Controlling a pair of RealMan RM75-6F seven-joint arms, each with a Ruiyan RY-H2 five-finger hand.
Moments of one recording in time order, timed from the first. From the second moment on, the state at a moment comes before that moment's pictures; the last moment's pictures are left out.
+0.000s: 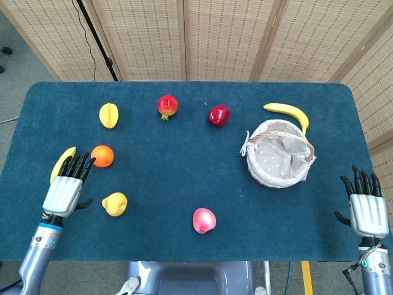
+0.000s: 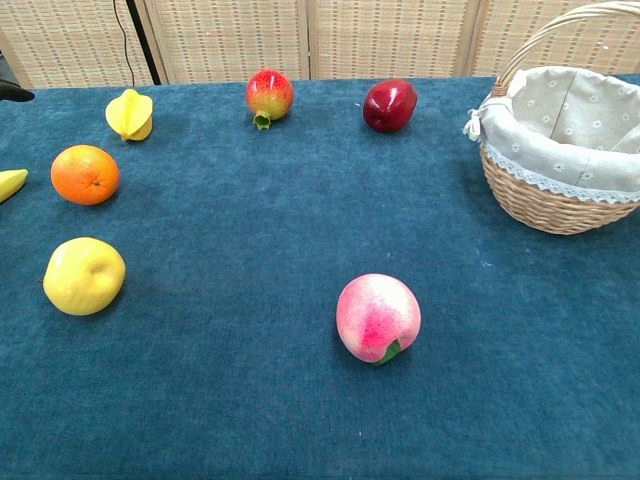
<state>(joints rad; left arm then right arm) -0.32 -1.33 -0.07 -1.64 1.39 1.32 0.39 0.12 -1.23 0.12 -1.54 -1.35 1.46 -0.32</state>
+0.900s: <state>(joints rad) -0.33 -1.33 -0.10 -1.62 1.33 1.30 0.37 0.12 -1.23 0.12 -1.55 -1.34 1.45 -0.32</state>
